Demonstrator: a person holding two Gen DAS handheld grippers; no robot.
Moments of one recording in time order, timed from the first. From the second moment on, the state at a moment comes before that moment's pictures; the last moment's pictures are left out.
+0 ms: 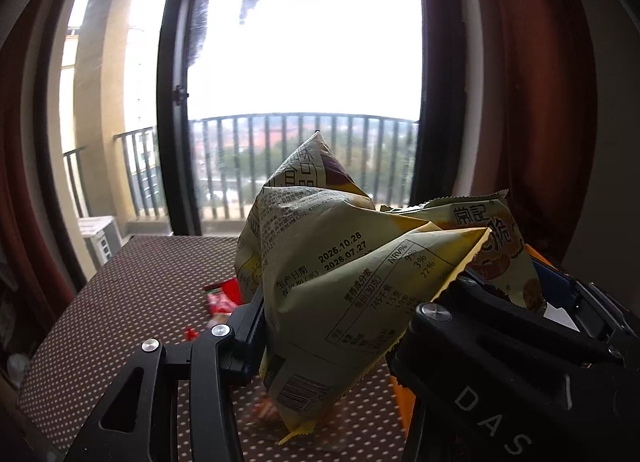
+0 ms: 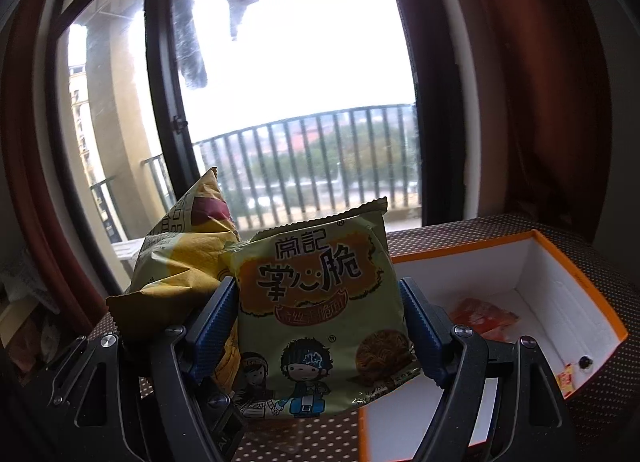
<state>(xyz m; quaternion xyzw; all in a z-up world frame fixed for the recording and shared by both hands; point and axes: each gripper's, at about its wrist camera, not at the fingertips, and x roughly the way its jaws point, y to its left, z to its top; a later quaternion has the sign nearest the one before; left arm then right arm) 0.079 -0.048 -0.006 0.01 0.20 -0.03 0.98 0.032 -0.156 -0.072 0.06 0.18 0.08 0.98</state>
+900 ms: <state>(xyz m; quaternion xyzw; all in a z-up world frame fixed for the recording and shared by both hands) 0.159 -0.101 -0.012 0.04 0.22 -0.16 0.96 0.048 -0.195 -0.075 0.09 0.16 -0.06 0.98</state>
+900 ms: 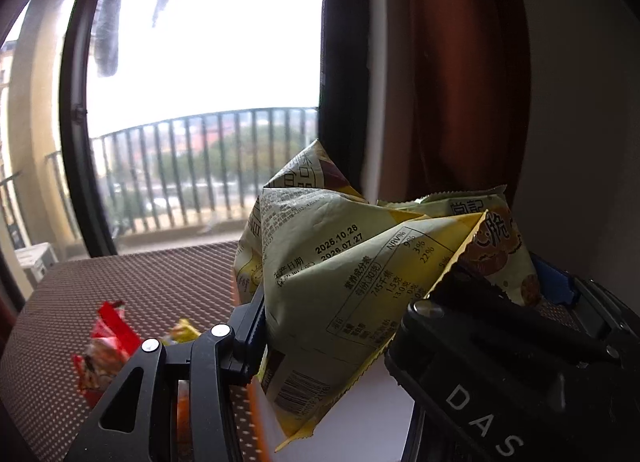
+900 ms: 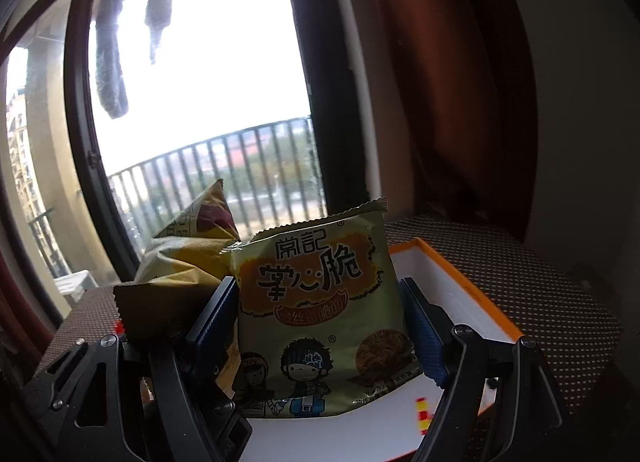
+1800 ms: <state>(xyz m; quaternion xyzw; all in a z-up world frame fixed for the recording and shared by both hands) 0.301 -0.104 -0.051 0.14 0.41 -0.19 0.88 0.128 -0.228 -0.115 0.14 0.26 -0.10 0.95</state>
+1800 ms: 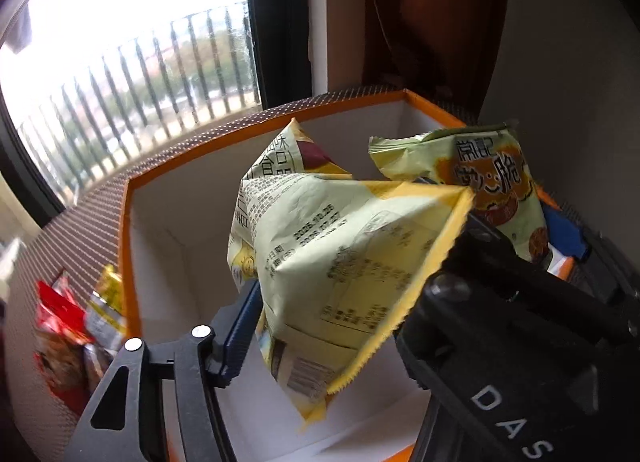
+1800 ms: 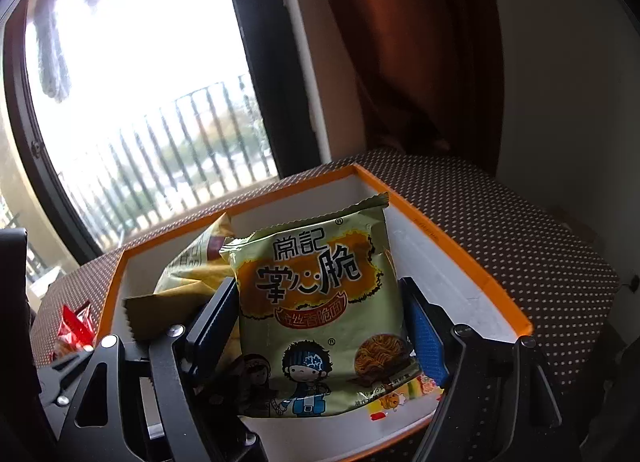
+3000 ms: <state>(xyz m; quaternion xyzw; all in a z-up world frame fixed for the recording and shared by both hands) 0.215 -0.094 -0.020 0.11 0.30 -0.15 0.94 0.107 -0.211 -0.092 0.11 0.26 -0.06 0.96</state>
